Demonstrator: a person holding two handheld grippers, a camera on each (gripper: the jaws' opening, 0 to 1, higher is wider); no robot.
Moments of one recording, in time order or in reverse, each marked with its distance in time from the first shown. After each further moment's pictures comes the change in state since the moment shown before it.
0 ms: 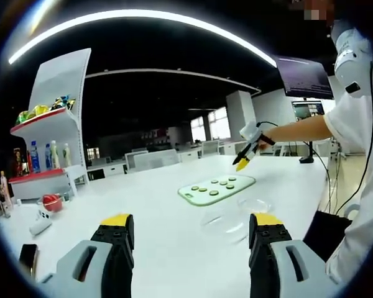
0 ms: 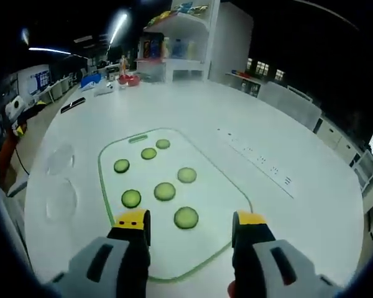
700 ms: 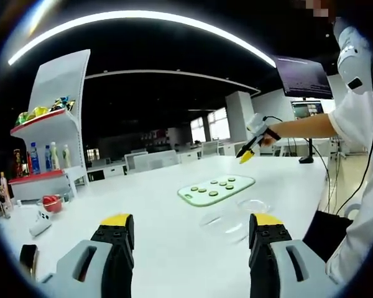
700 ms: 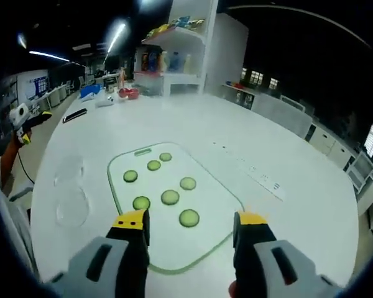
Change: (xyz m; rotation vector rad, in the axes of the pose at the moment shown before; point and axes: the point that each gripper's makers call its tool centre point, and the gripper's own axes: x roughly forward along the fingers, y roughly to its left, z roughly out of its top) left arm 0.000 -0.003 0.001 0.004 -0.009 -0.005; right arm -0.036 -0.005 0.012 0.016 -0.077 -0.039
